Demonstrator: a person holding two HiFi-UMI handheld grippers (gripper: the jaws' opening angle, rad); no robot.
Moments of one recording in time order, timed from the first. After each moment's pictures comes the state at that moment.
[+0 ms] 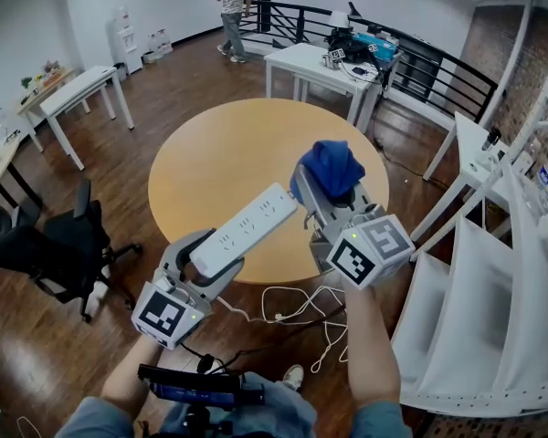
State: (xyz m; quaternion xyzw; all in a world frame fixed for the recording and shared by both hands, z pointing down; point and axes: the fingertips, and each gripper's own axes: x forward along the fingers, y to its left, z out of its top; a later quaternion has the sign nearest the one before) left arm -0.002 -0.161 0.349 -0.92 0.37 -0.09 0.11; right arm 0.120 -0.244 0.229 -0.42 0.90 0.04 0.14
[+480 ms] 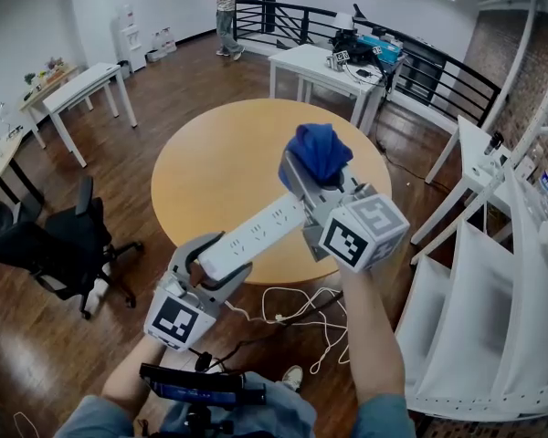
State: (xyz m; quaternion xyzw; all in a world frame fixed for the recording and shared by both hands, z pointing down) left arm 0.004 -0.159 0.355 -0.91 0.36 -0.13 0.15; right arm 0.086 -0.264 0.215 -0.39 0.92 0.03 0.11
